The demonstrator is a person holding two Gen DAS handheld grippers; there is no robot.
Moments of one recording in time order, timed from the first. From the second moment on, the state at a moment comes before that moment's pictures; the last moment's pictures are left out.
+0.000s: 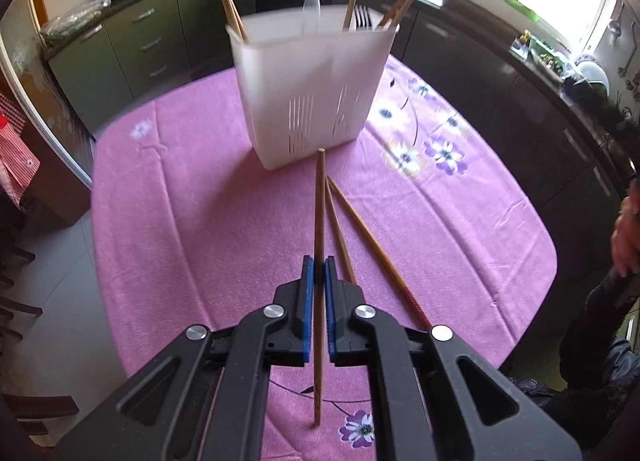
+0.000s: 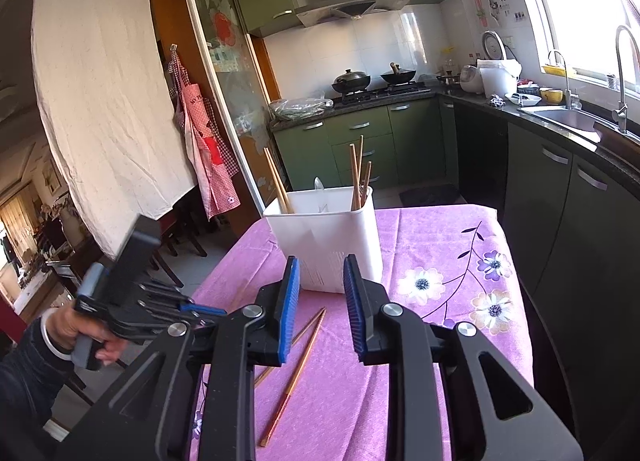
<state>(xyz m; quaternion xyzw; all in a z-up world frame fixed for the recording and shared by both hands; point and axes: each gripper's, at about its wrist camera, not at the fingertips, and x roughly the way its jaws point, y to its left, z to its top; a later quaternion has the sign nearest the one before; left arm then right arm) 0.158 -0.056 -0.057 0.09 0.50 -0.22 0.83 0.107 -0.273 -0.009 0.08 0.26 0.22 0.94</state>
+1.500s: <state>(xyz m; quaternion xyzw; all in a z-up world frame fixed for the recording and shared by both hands) 0.230 -0.095 0.180 0.09 0.30 -0.18 0.93 0.139 -0.283 -0.164 0.11 0.43 0.18 0.88</state>
